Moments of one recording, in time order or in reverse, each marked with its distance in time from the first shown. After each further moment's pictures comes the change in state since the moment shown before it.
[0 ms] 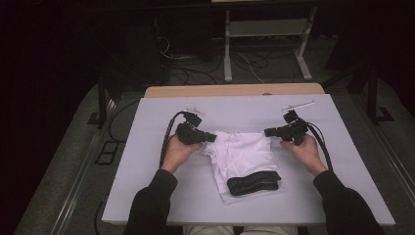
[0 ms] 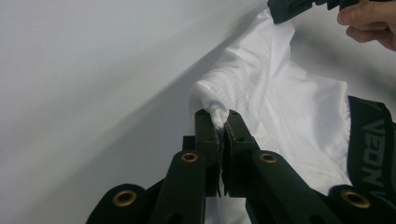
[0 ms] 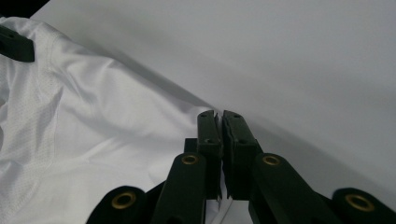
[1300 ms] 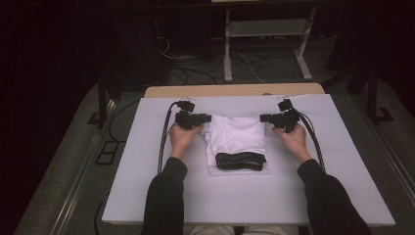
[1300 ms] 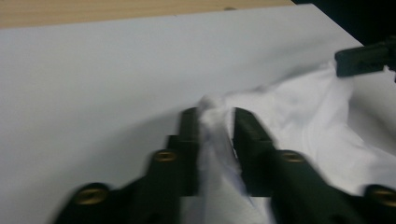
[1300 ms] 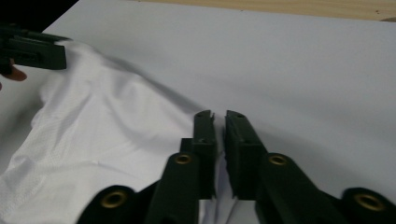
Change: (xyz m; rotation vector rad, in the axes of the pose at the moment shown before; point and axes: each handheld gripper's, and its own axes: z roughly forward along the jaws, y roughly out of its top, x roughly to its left) left arm 0.059 0.010 0.026 -0.243 0.192 -0.153; right arm -0.018 0.029 0.026 -0.123 -0.073 0.038
